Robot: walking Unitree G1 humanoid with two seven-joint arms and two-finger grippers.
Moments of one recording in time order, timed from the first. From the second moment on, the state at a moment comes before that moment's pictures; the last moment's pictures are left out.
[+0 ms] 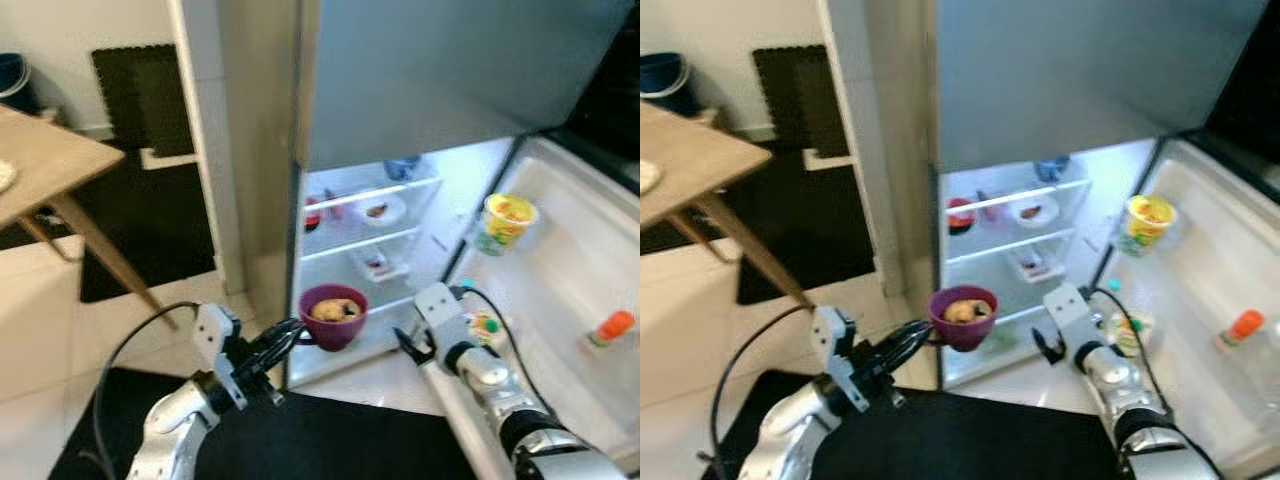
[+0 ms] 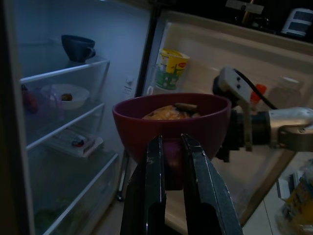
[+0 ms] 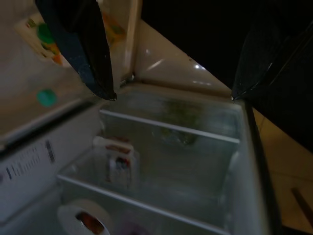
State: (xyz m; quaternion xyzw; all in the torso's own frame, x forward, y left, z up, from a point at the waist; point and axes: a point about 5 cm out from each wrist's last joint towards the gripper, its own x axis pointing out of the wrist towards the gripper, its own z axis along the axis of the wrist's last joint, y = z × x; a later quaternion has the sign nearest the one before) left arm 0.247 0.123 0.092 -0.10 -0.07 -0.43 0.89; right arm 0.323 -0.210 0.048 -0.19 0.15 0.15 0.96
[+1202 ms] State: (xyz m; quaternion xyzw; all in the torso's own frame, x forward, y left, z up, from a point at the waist) left arm 0.250 0.119 0.093 -0.11 -0.07 -0.43 0.89; right arm 0.321 -0.203 0.049 -0.18 0.14 0.19 0.95
